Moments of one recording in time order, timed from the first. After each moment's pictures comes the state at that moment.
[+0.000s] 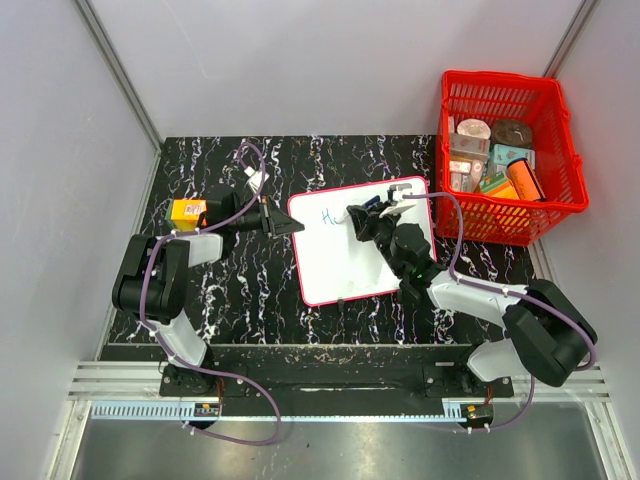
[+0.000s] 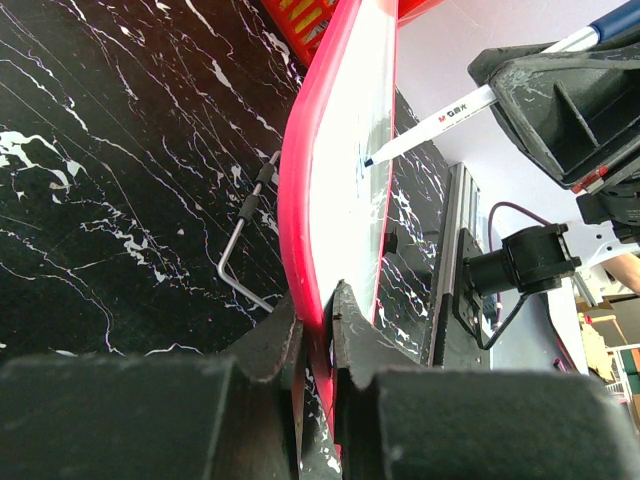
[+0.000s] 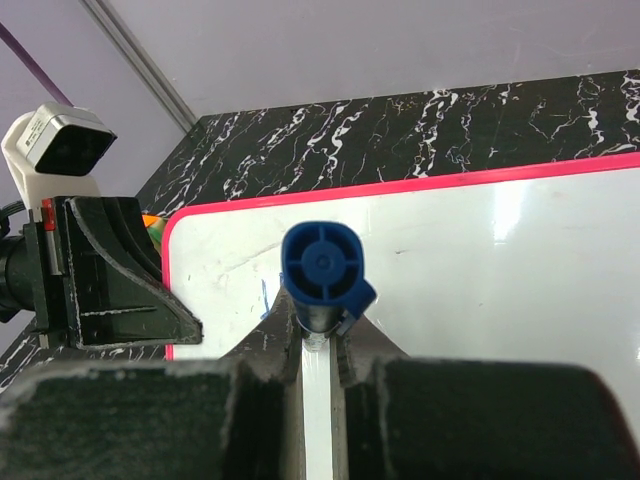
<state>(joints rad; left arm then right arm) -0.17 1.72 0.79 0.64 1.09 -0.55 0.71 1.38 0.61 0.82 0.28 0.39</state>
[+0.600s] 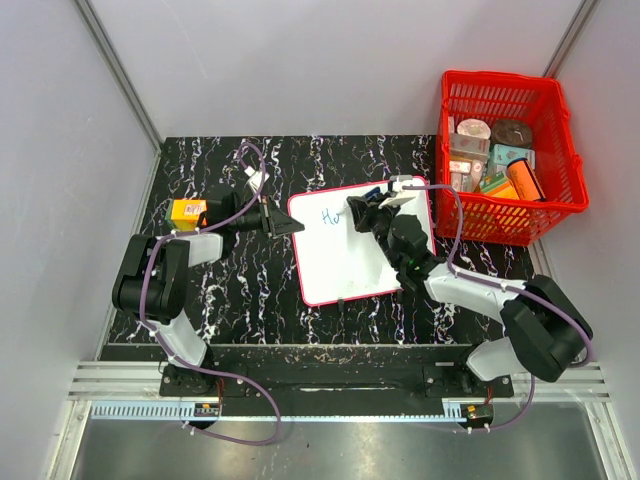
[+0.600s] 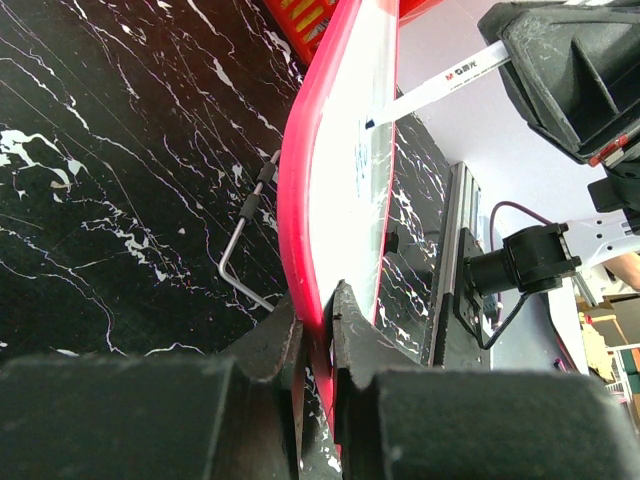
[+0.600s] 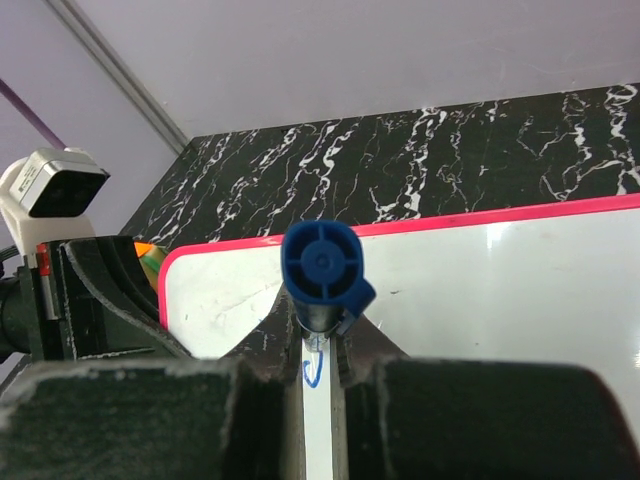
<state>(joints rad) -0.17 1.72 0.79 0.64 1.09 -0.55 0.70 1.41 0.68 0.78 0.31 0.40</state>
